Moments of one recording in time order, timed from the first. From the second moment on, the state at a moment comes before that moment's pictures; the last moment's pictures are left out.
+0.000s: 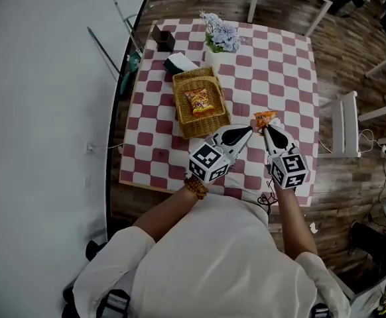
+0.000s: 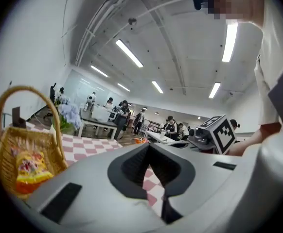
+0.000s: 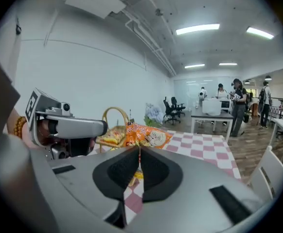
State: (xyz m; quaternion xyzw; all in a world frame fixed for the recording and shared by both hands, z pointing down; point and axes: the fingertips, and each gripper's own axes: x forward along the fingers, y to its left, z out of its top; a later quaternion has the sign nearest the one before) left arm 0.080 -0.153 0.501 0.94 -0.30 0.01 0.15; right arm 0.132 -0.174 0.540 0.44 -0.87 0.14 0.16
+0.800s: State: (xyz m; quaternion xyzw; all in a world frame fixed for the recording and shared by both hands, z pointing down) left arm 0.056 -0.094 0.368 0.95 -0.32 -0.03 0.06; right arm 0.129 -0.104 0.392 0.46 -0.89 0.05 0.05
